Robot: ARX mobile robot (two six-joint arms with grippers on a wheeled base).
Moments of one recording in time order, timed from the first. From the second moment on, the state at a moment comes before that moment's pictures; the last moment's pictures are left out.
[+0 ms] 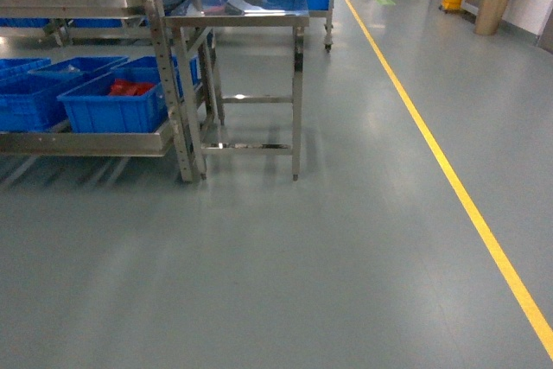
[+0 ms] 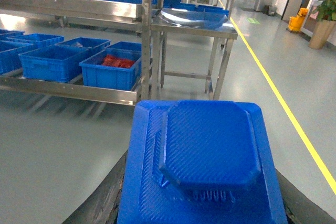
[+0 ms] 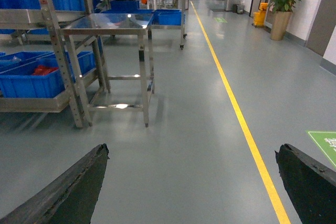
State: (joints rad) left arm -0.15 0.17 0.20 -0.07 -0.23 -0.07; right arm 0.00 0.01 0.01 0.00 0.00 0.00
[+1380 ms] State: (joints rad) left arm -0.15 0.17 0.20 -0.07 -0.23 -0.07; right arm 0.00 0.01 0.01 0.00 0.00 0.00
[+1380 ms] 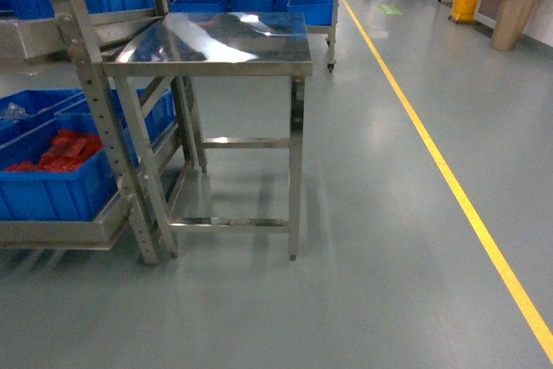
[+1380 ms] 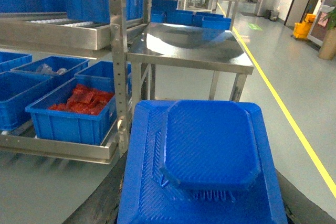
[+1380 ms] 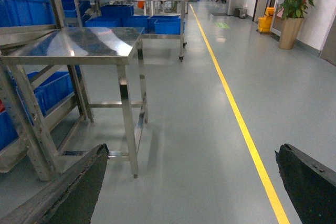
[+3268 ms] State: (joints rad) left arm -0.15 0.17 0.20 -0.07 -0.22 -0.07; right arm 0.00 0.01 0.01 -0.01 0.00 0.00
